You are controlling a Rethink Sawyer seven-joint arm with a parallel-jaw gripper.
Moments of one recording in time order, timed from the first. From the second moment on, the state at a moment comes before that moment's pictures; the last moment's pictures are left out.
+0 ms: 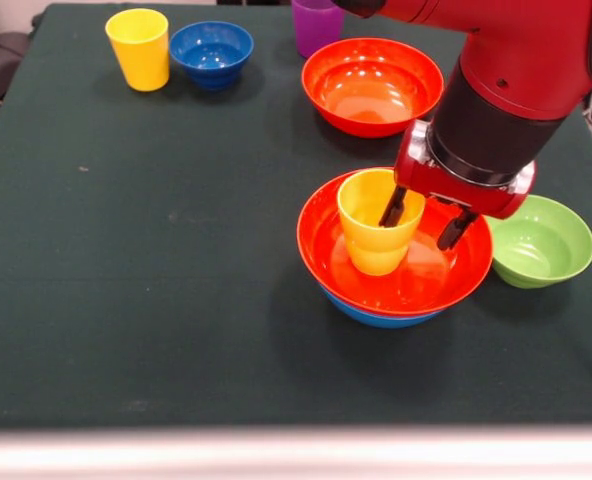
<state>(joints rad) 0.02 -0.09 -0.17 0.65 0.00 1.10 2.03</state>
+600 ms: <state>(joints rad) 0.02 -0.08 -0.17 0.65 0.03 1.10 2.03</state>
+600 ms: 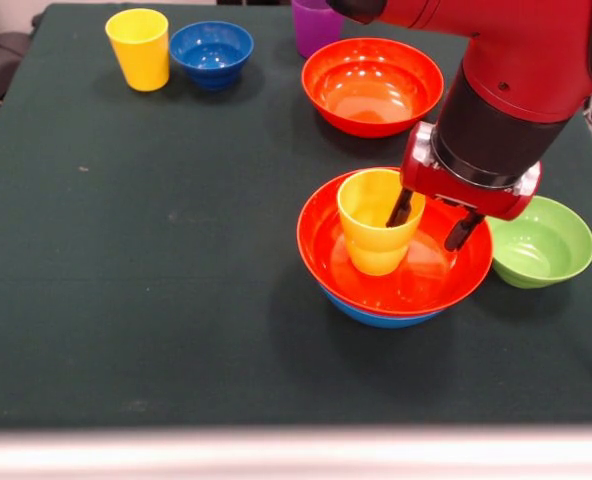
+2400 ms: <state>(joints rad) 0.06 -0.27 -0.24 0.77 0.08 1.11 2.03</state>
